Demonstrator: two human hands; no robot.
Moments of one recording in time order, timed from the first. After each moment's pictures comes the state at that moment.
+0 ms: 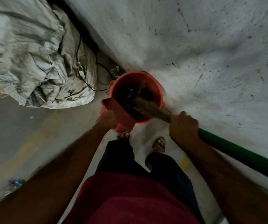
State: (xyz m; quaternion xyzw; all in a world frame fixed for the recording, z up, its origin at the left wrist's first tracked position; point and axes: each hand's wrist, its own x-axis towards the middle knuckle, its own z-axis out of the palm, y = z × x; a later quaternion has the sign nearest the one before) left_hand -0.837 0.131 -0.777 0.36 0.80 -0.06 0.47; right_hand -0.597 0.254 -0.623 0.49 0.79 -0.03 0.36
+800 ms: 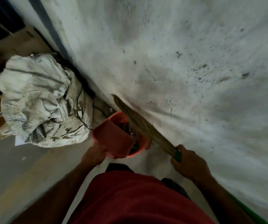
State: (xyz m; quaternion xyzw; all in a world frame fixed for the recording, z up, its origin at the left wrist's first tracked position) left_hand -0.830 0.080 -0.740 0.46 0.79 -0.02 0.41; right_hand -0.474 0.239 -0.558 0.54 0.80 -0.21 0.18
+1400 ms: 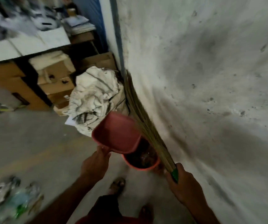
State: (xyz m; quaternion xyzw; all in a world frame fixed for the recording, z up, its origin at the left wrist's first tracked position) left_hand -0.643 0.027 -0.559 0.19 0.96 0.12 0.14; right_hand -0.414 0.254 -0.521 0.36 0.89 -0.27 0.05
